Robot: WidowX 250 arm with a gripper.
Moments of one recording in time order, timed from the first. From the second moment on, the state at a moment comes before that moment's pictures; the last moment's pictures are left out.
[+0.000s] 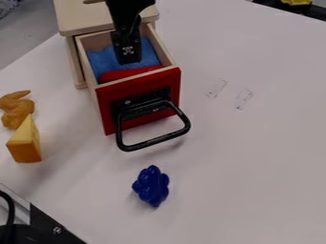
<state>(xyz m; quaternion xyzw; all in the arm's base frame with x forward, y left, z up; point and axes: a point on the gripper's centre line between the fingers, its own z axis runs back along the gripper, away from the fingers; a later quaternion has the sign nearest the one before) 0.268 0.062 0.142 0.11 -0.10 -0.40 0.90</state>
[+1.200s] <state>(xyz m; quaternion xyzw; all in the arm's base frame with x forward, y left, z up) 0.295 0.104 0.099 0.09 -0.02 -0.43 0.90</state>
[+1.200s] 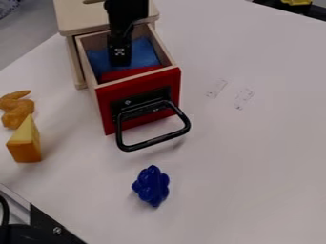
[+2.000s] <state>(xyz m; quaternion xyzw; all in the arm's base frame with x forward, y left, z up) 0.283 0.106 0.068 0.01 0.03 -0.42 0.91</state>
